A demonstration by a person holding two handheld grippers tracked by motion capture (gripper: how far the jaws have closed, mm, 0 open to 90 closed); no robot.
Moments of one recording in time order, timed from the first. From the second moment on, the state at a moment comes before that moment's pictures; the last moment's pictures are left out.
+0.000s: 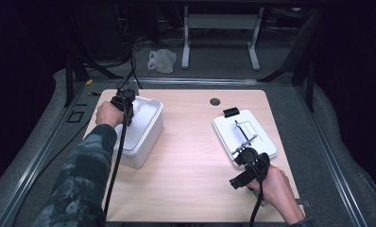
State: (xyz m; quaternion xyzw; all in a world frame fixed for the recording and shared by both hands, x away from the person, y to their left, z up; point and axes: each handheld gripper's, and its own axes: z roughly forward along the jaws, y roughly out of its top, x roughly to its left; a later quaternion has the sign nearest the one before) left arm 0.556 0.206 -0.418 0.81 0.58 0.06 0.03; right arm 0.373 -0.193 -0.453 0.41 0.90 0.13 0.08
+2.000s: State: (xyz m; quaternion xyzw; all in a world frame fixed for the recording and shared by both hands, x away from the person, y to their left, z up) left arm 0.413 0.045 -0.418 1.00 0.02 0.06 0.06; right arm 0.373 -0.219 -0.444 0.43 0.89 0.14 0.09
